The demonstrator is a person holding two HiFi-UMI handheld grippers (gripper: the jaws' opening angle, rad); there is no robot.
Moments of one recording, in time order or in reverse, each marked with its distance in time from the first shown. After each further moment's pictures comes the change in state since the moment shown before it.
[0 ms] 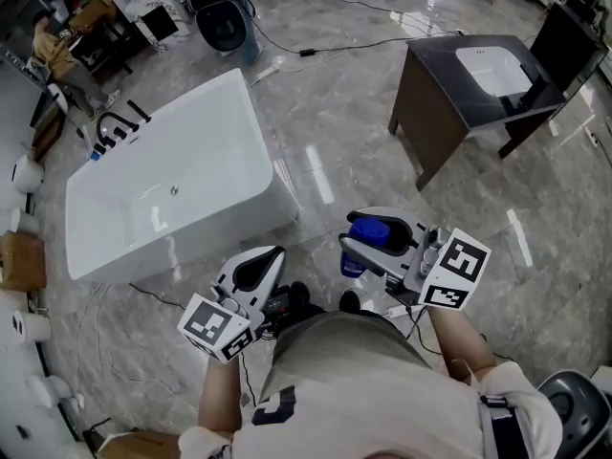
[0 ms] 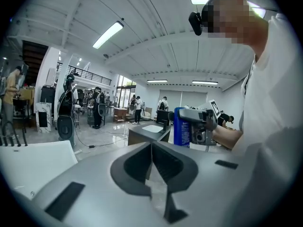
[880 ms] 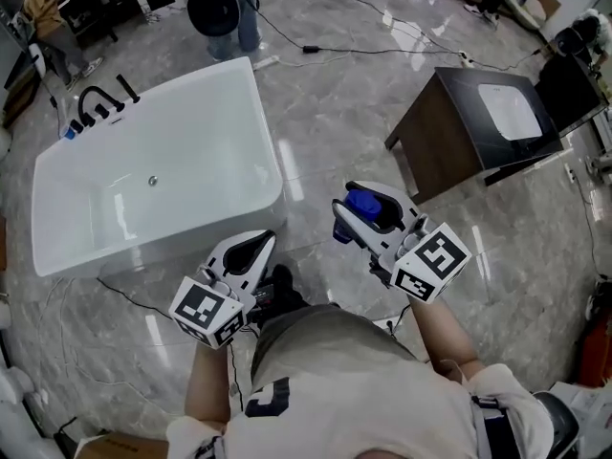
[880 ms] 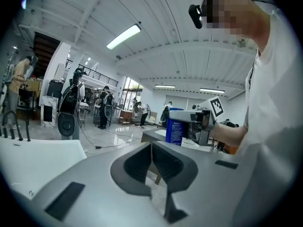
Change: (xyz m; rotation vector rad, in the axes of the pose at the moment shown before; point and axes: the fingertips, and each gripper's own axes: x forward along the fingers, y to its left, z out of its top) left arm 0.002 0.211 0.010 -0.080 -0.055 0.031; right arm 0.199 -0.125 0.004 -0.194 0.139 -0.230
